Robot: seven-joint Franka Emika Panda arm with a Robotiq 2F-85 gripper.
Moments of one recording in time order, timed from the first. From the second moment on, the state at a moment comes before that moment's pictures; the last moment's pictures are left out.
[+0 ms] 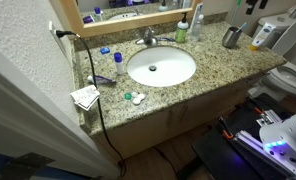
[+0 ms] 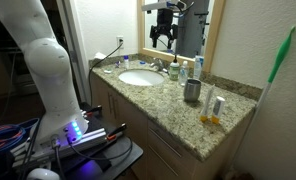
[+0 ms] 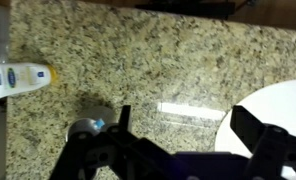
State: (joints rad) arm -0.10 -0.16 -0.16 -2.07 -0.13 1.76 -0.24
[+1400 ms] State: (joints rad) arm -0.13 0.44 -0.16 -1.60 0.28 1.97 0.34
